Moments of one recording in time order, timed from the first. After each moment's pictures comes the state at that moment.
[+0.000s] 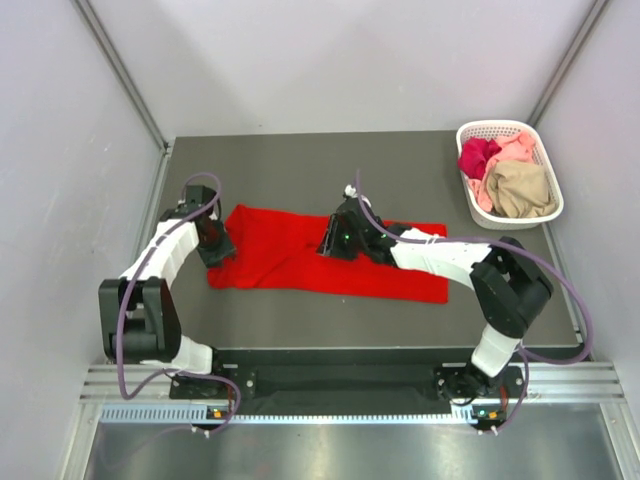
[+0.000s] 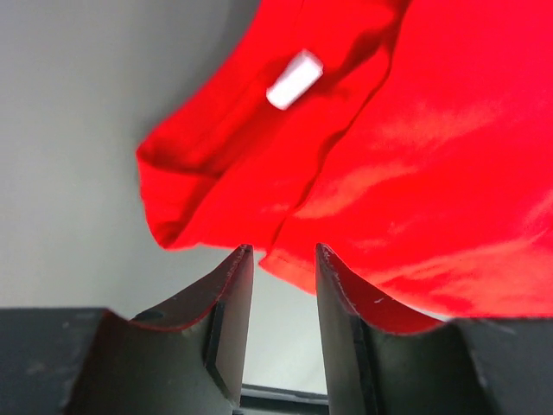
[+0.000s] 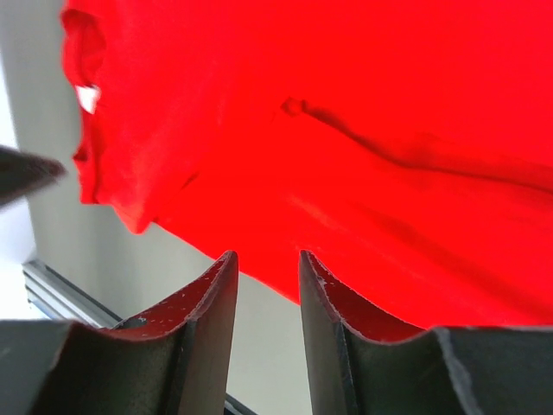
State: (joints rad) left arm 0.00 1.49 1.05 -0.77 -0.02 -0.48; right arm 0.81 1.72 1.11 -0.13 0.00 0.88
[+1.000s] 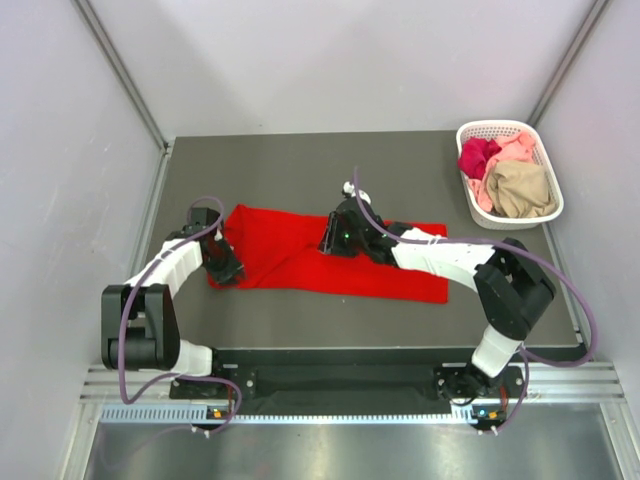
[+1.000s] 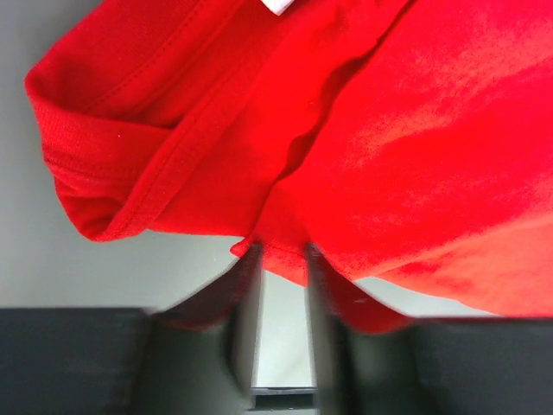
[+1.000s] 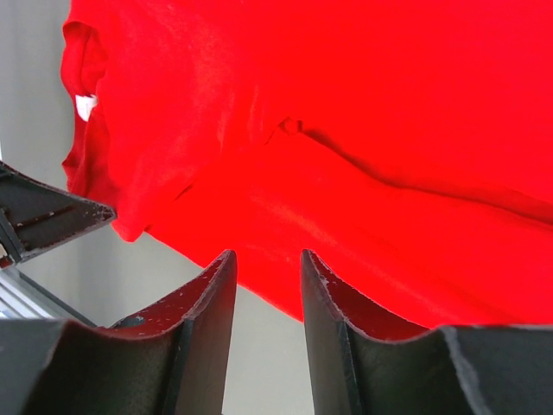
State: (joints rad) left arm 0.00 1.42 0.81 -0.63 0.12 -0.58; right arm 0.82 1.70 1.13 -0.13 0.05 0.80
